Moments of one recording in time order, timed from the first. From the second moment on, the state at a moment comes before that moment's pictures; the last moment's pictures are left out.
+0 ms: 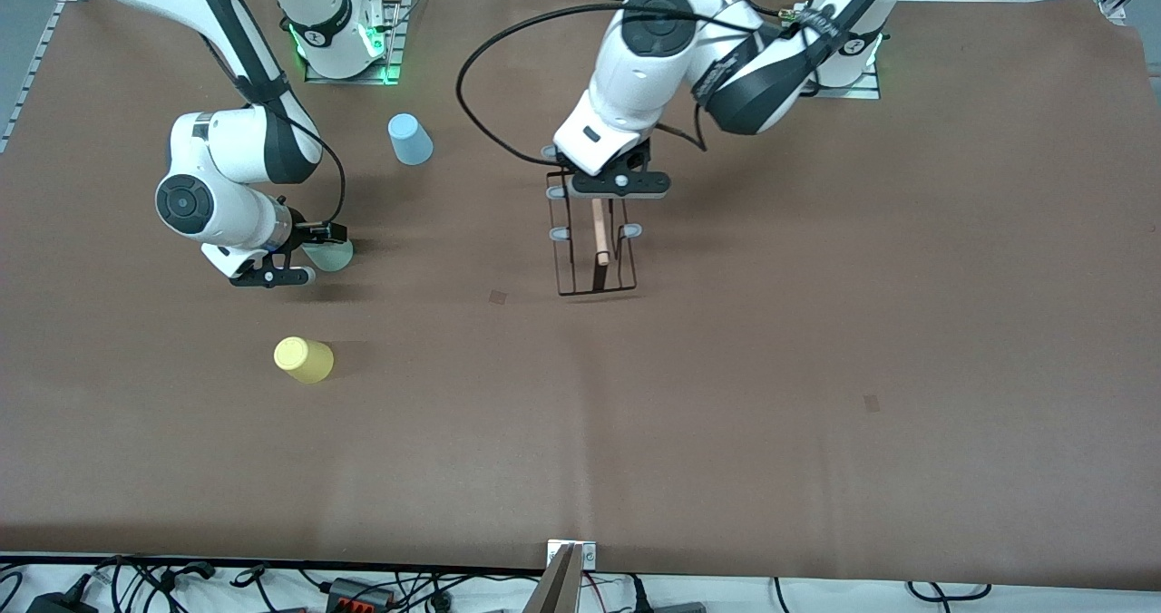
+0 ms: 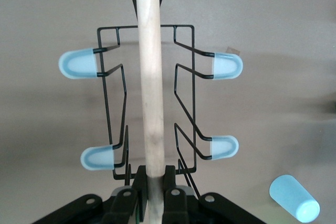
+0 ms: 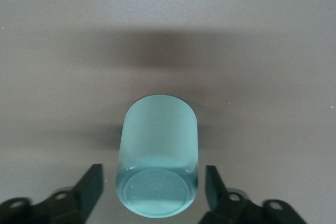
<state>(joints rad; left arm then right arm) -0.21 0.42 -0.68 -1.64 0.07 2.04 -0.96 0.14 0.27 -0.04 -2.23 0.02 2.24 0.05</state>
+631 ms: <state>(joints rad) -0.29 0.57 -0.67 -1.60 0.16 2.13 -1.02 0.15 0.26 -0.04 -2.04 0.02 2.03 0.03</state>
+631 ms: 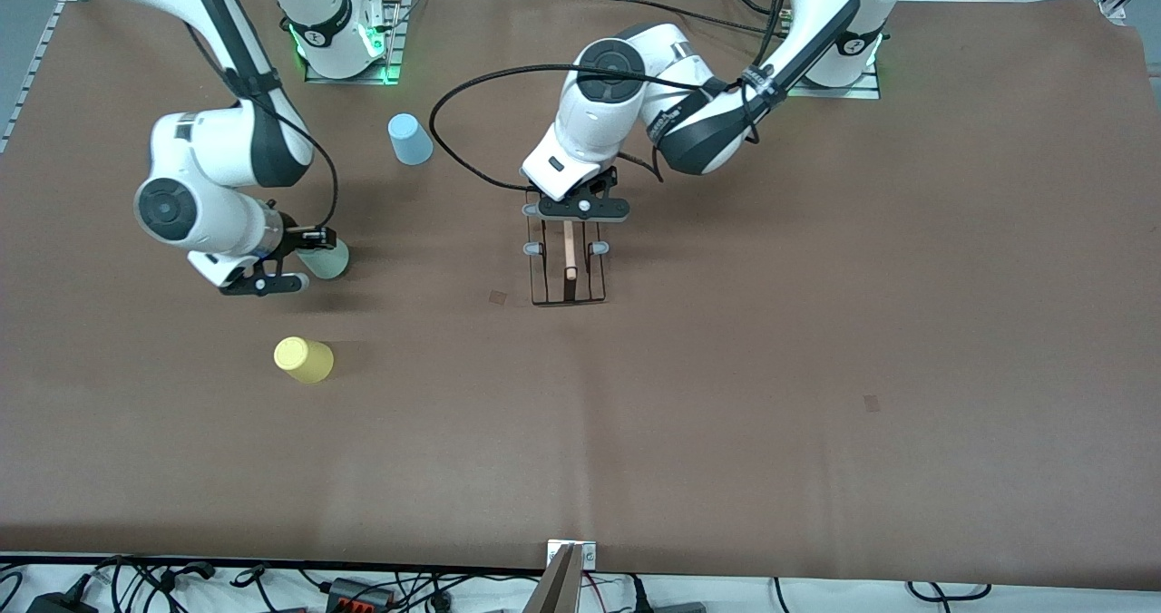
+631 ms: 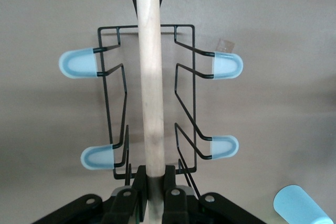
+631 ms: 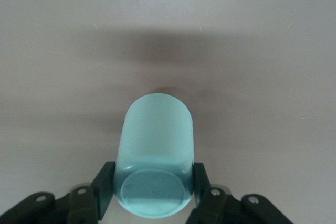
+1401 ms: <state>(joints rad) -0.32 0.63 -0.67 -1.59 0.21 2.15 -1.09 0.23 0.27 -0.04 -1.78 0.02 1.81 0.04</state>
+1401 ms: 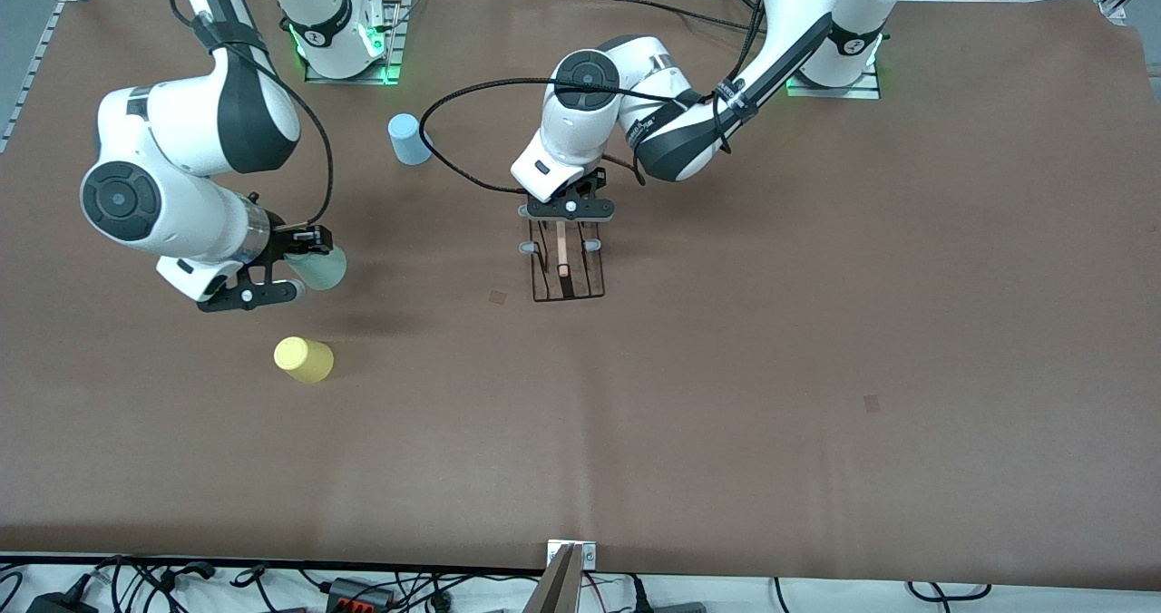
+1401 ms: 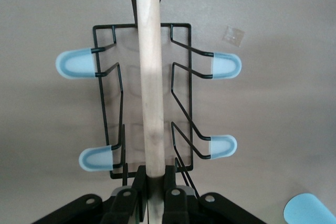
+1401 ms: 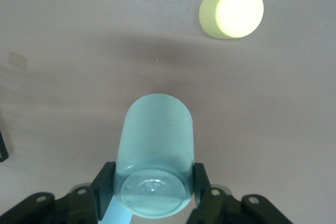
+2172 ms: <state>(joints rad) -0.22 0.60 -0.65 -1.39 0.22 1.90 -1.17 0.25 0.27 -0.04 -1.77 0.02 1.80 0.04</state>
